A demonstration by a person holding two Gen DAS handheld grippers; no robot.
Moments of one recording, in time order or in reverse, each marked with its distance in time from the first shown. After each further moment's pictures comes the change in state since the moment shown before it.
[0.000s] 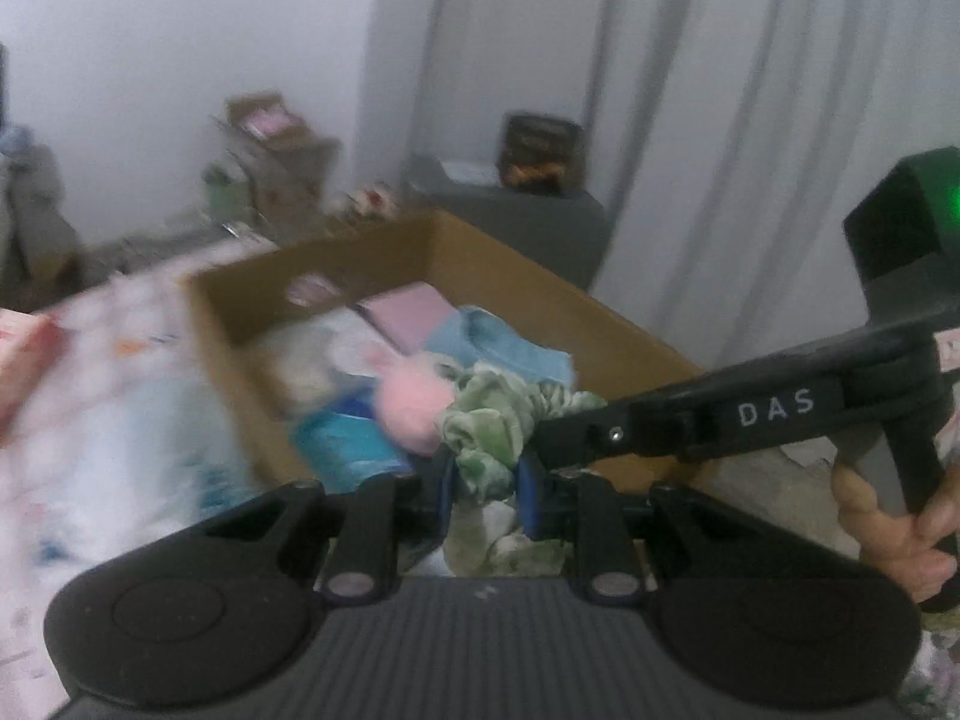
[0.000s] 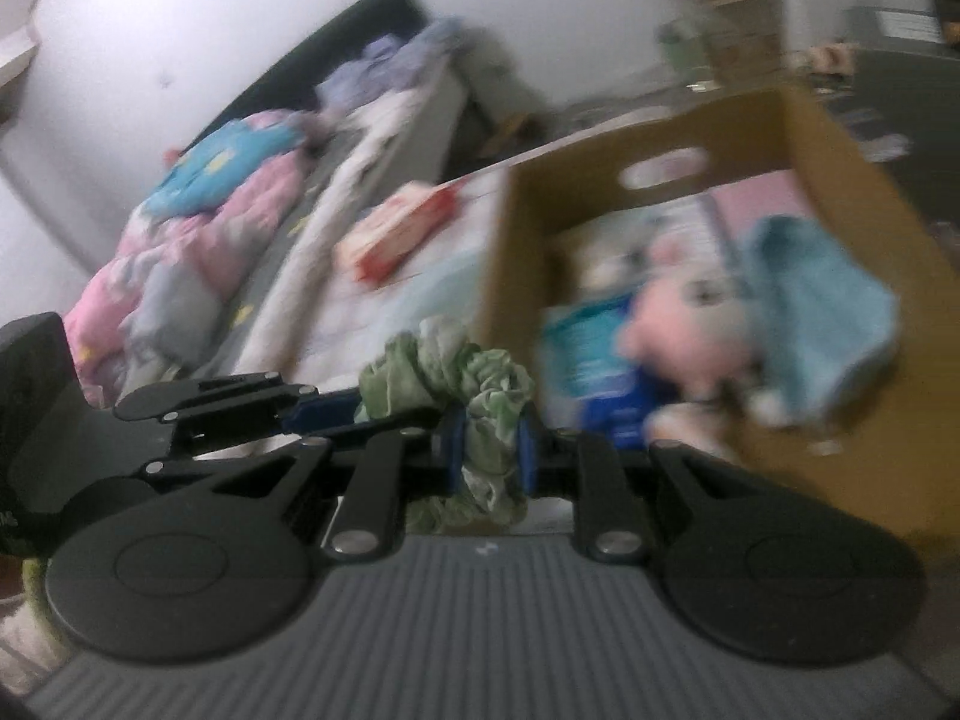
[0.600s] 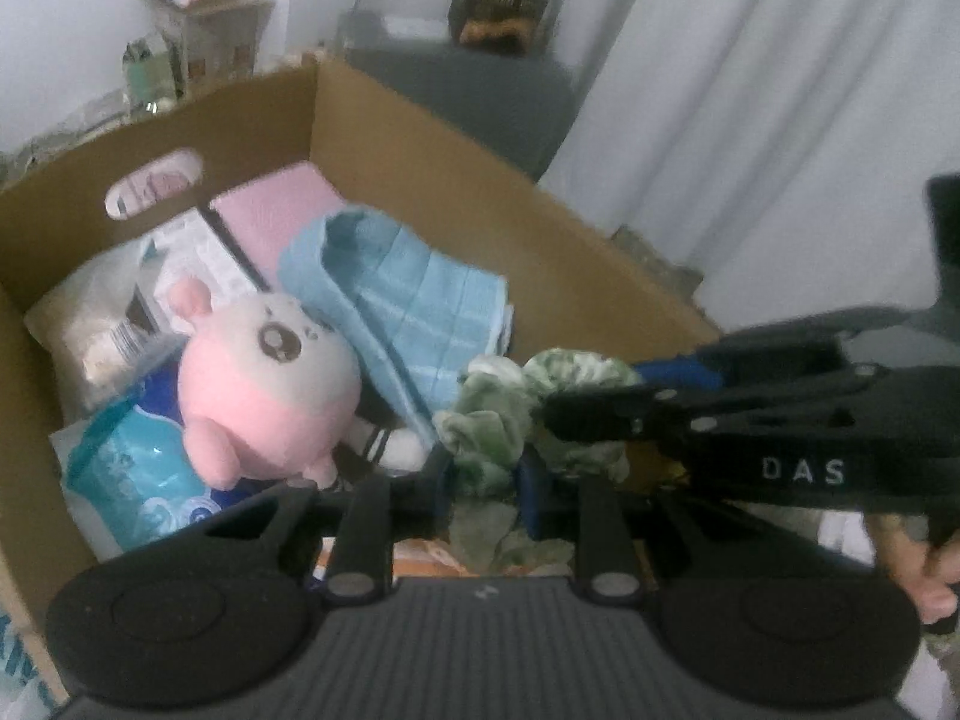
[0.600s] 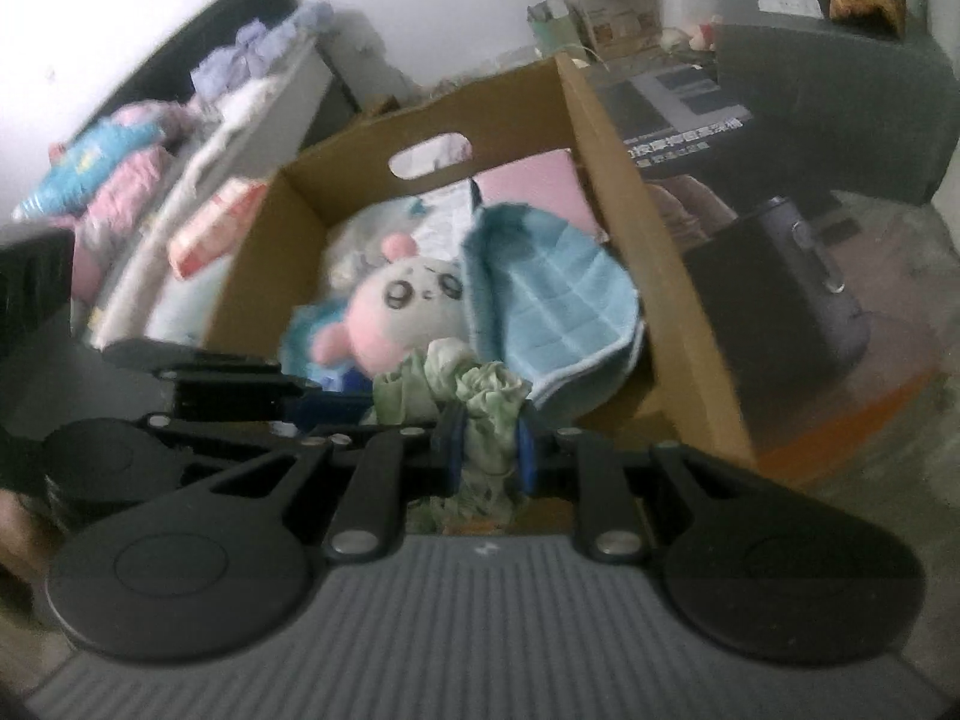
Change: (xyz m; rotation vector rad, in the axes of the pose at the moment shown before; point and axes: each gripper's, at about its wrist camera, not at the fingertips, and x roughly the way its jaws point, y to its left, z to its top) left arm 0.155 -0.025 0.028 -0.022 0.297 -0.081; right arm 0.009 -0.125 0.006 0.011 0.061 -0.235
